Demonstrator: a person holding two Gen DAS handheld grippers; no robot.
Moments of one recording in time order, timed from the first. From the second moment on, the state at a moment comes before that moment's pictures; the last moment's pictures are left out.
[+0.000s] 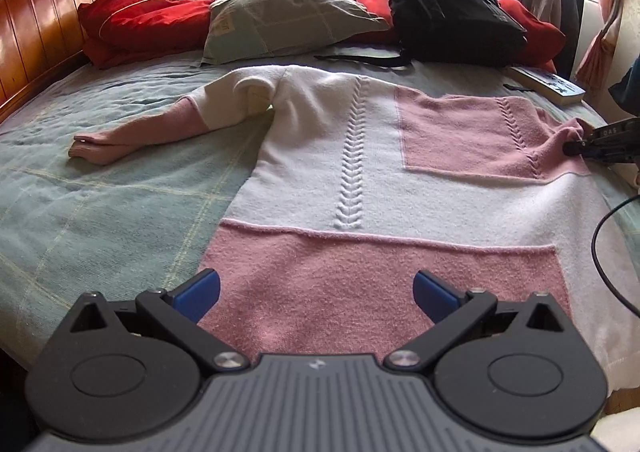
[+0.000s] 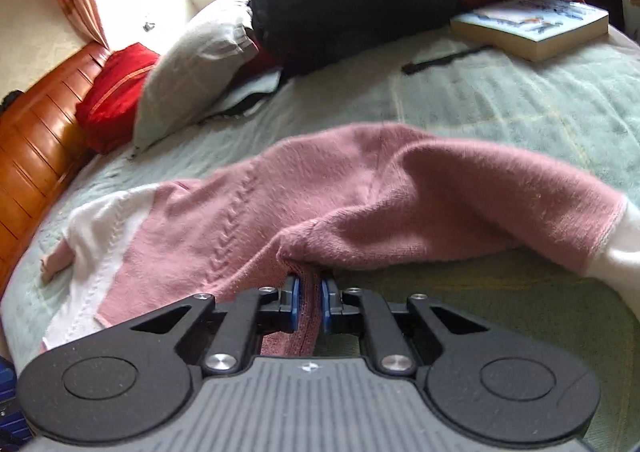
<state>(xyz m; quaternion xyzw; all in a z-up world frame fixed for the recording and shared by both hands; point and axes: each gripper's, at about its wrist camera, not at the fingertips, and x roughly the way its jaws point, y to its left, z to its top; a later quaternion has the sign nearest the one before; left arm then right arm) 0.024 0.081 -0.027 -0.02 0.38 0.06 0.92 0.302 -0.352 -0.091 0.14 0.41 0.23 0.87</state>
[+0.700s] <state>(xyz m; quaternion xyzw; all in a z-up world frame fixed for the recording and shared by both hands) 0.015 0.085 -0.026 -0.04 0.37 0.04 0.93 0.257 -0.267 -0.032 0.04 0.39 0.30 0.87</state>
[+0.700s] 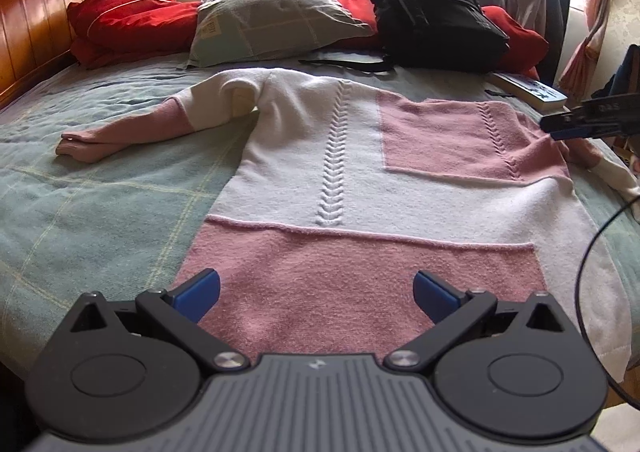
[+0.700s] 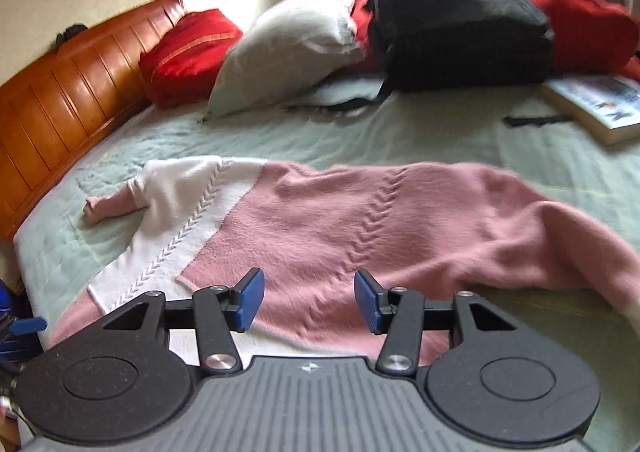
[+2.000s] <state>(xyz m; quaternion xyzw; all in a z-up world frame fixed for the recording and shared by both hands) 0.044 0.064 -0.024 -0.02 0.37 -0.04 0.93 0.147 -0.349 -0.049 0.11 0.43 0.26 0.86</state>
